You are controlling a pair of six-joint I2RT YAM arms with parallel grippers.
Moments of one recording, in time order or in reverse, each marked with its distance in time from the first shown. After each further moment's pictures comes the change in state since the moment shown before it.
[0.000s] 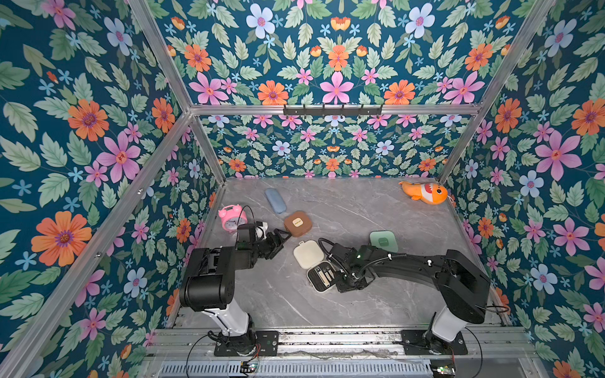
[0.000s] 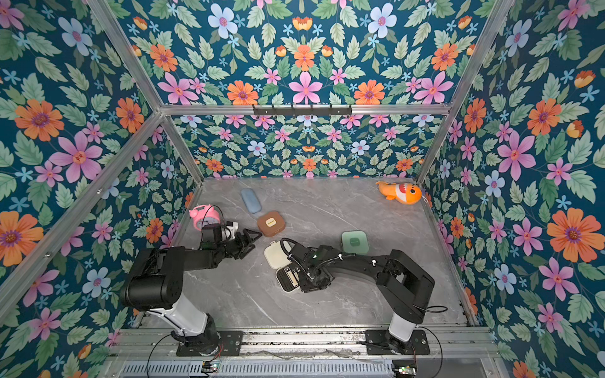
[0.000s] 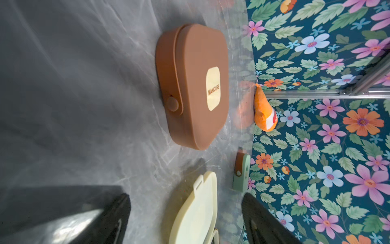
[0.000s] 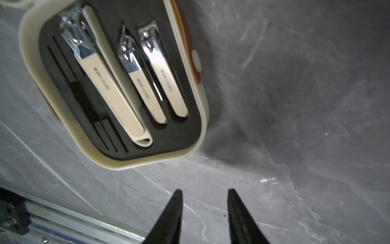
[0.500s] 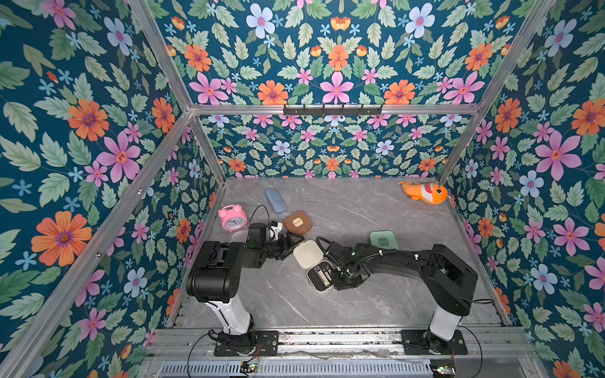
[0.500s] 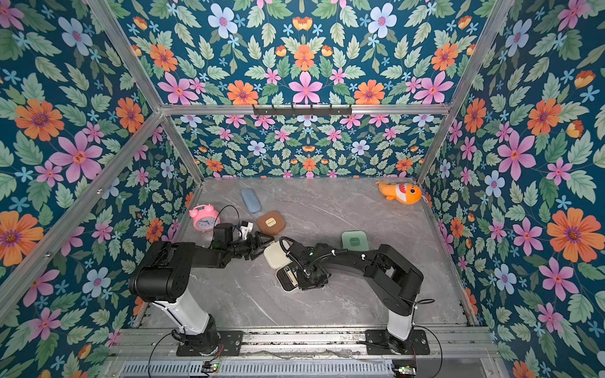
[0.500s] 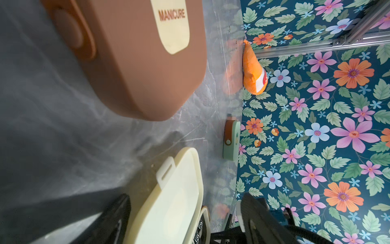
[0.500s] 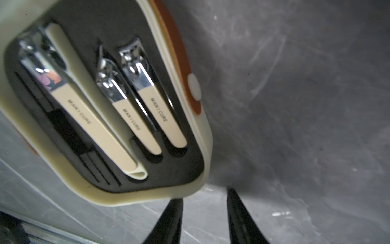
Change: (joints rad) left arm -0.105 0.044 0.017 0.043 0.099 -0.001; right arm -0.032 0.090 0.040 0.027 -0.014 0.000
